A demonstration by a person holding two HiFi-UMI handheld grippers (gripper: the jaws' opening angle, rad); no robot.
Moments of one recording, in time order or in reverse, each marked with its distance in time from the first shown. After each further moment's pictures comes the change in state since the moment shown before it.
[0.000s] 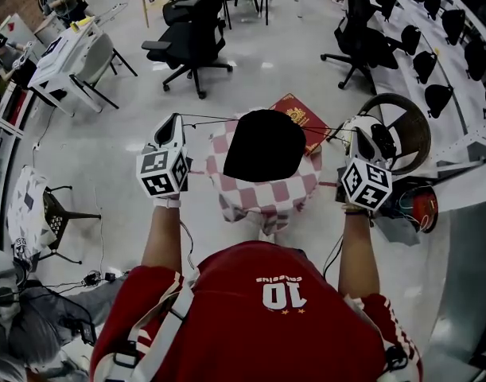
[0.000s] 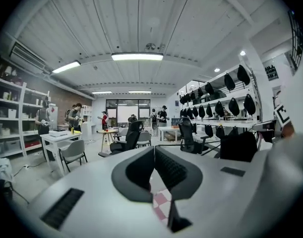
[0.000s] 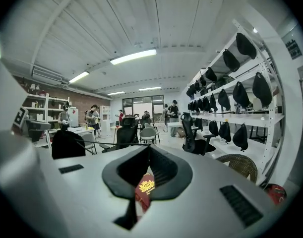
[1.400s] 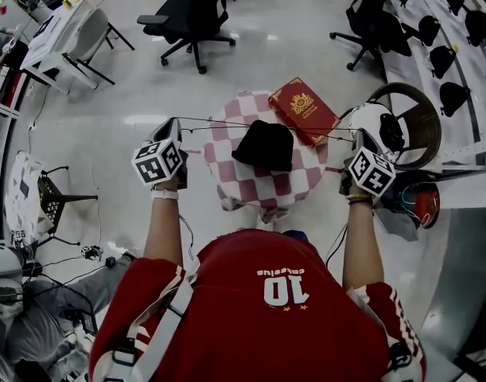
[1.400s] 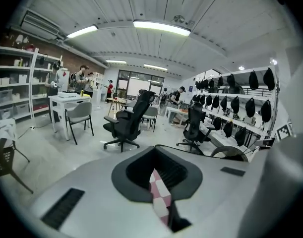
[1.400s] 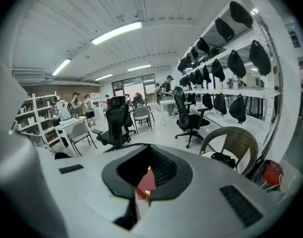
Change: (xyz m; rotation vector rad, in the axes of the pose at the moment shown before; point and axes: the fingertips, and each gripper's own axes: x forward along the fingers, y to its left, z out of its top) left arm 0.059 0.045 -0.125 -0.253 0.281 0.051; right arm 0.088 -0.050 -0.101 0.120 0.250 -0.066
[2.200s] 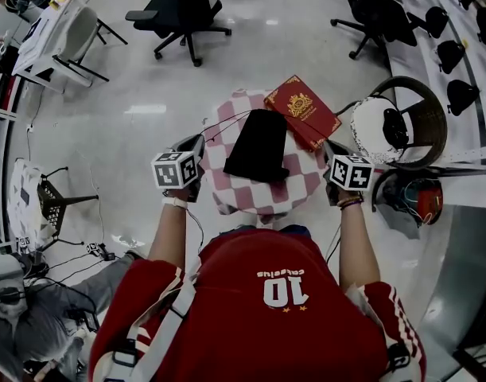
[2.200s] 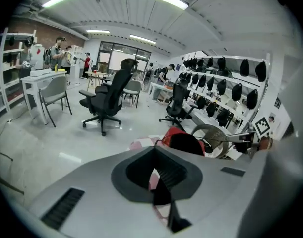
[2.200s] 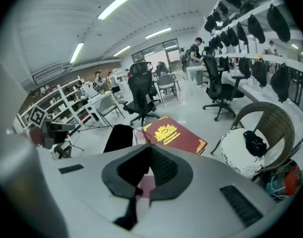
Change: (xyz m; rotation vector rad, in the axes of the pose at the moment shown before) left arm 0.081 -0.064 -0.086 0.023 0.298 -0.206; right arm 0.077 0.050 -0.099 -0.066 0.388 0.322
